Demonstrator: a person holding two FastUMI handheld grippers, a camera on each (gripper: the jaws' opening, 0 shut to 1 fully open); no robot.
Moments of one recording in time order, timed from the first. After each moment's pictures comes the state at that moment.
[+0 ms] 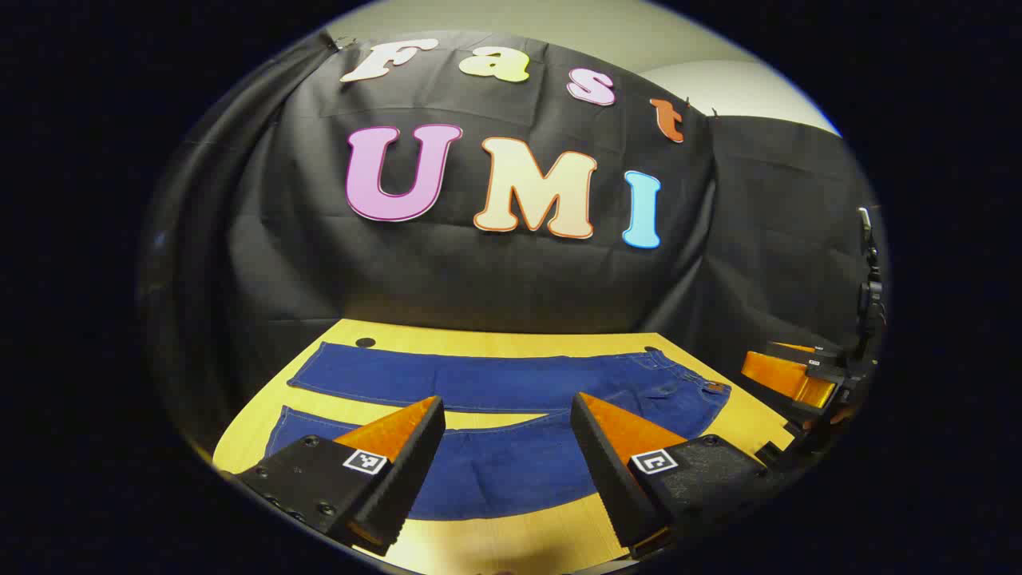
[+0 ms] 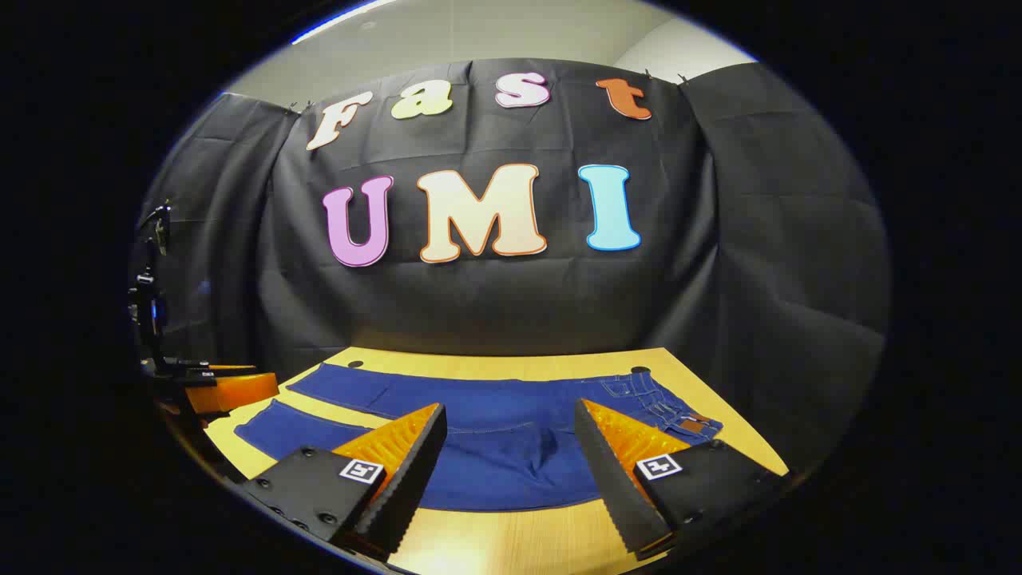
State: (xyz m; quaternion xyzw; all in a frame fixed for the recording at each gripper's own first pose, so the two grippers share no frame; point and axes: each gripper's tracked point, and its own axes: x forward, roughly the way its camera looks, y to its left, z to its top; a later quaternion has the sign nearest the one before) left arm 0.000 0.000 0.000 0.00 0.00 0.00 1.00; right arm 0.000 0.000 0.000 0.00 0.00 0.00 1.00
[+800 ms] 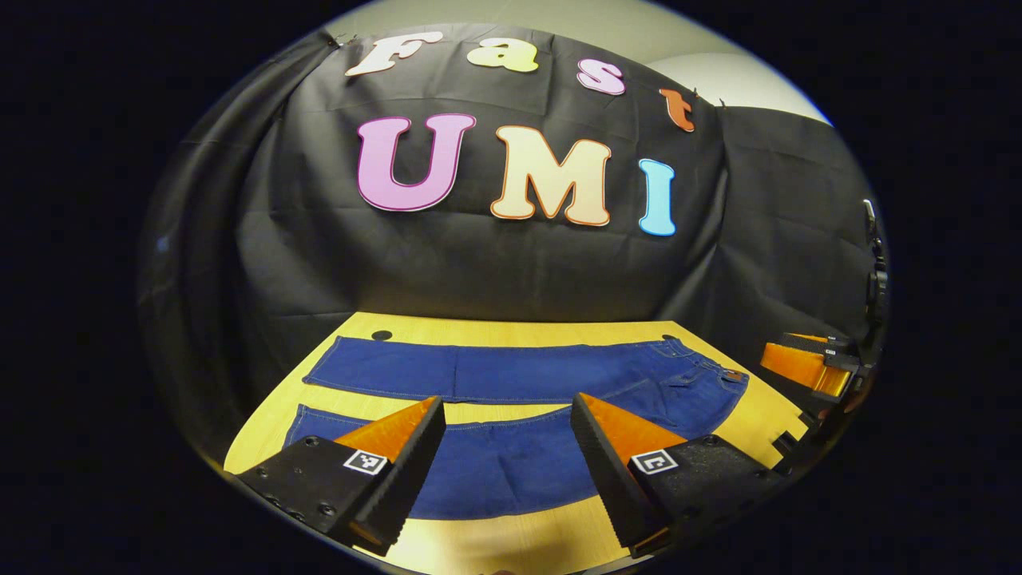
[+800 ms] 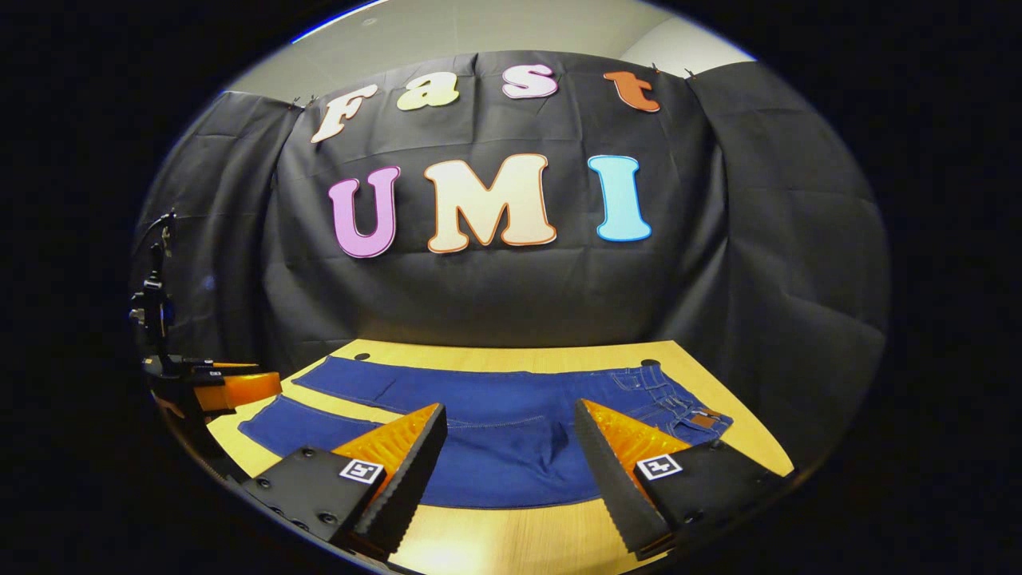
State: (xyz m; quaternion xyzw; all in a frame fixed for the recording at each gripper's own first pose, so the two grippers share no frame) left arm 0.005 0.027 -0.015 0.02 0.03 0.01 1.00; right arm 0.009 0.012 -0.016 0.00 0.03 0.01 1.00
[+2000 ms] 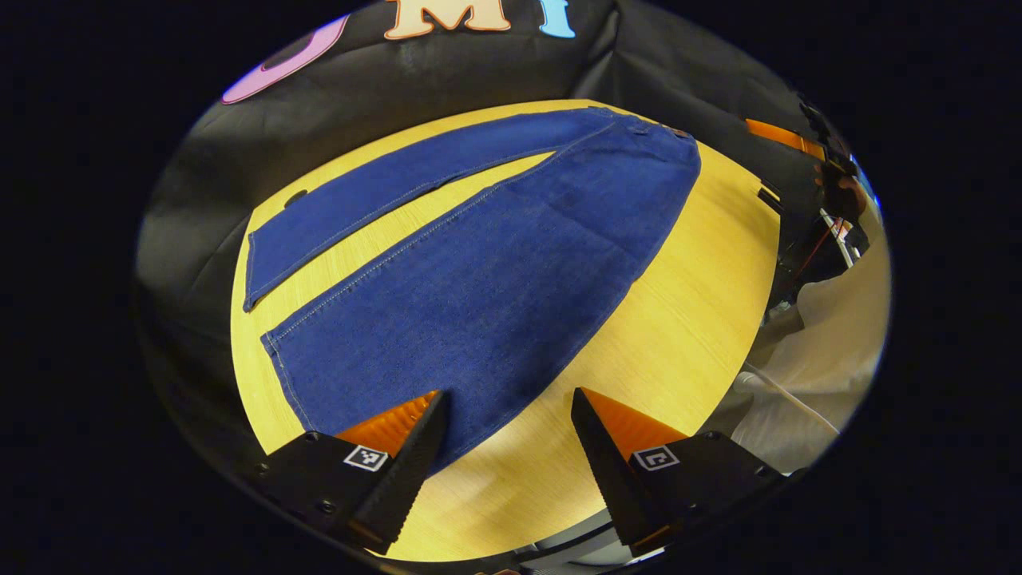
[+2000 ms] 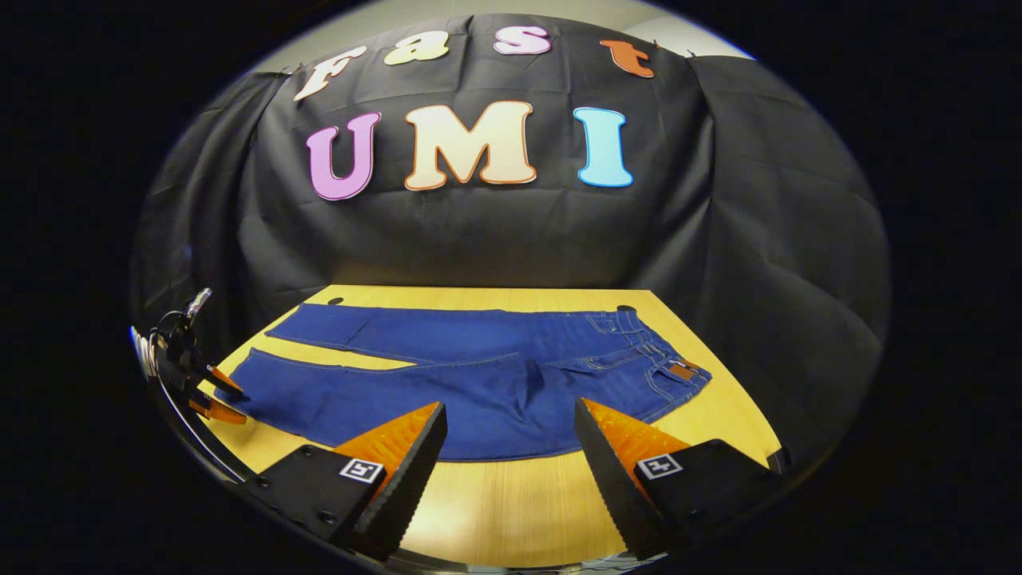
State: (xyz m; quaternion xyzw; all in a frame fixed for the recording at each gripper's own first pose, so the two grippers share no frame) left arm -0.043 0.176 -0.208 0.20 0.40 -0.18 0.88; right arm -0.011 -0.014 -0.084 -0.03 0.13 -0.05 0.99
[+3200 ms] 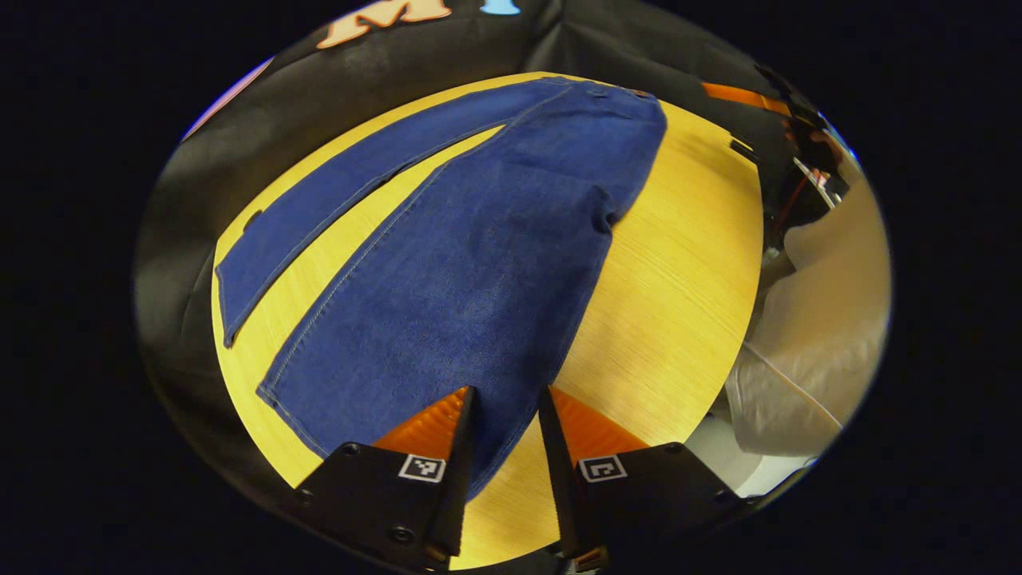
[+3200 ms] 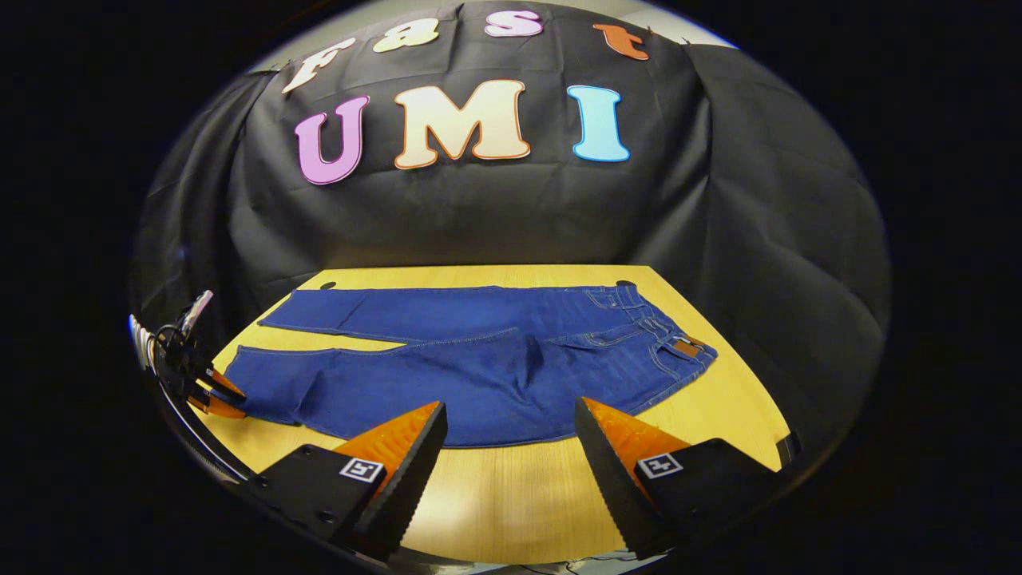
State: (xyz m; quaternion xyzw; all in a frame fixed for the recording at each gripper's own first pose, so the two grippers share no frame) left arm -0.050 0.158 -0.221 0.27 0.42 -0.23 0.84; right arm 0.001 -0.015 -0.111 -0.01 0.16 -0.05 0.99
